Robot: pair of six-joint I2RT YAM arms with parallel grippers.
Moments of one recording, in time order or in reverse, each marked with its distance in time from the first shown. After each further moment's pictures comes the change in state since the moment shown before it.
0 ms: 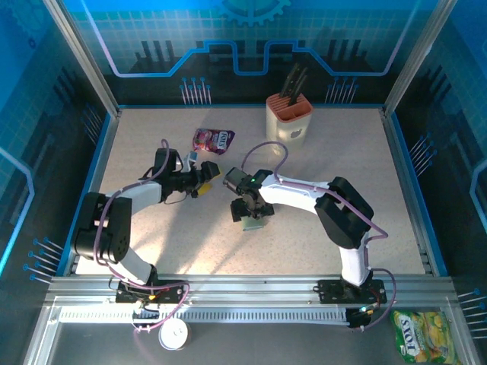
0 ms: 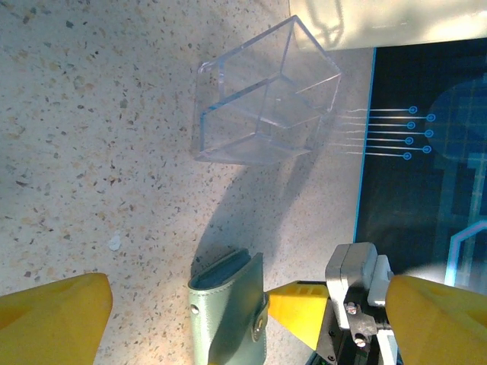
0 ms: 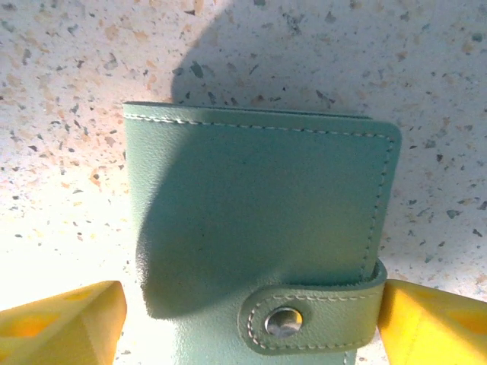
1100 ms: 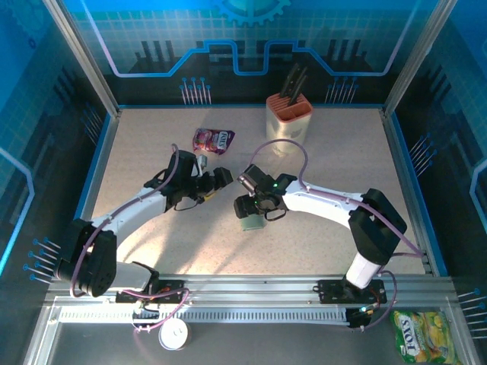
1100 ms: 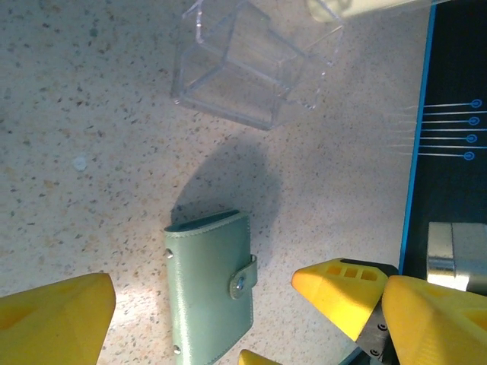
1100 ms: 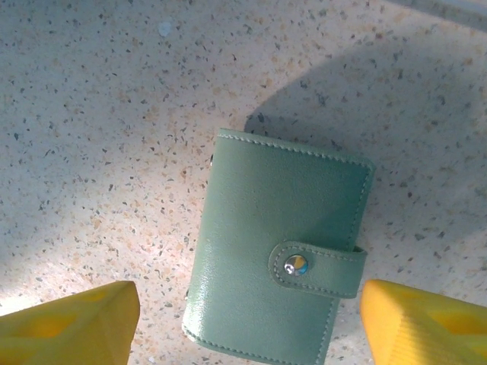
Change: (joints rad) left arm -0.242 -0.223 0.031 -0.272 -0.344 -0.085; right arm -0.024 -0.245 -0.204 0.217 -0.048 -0.135
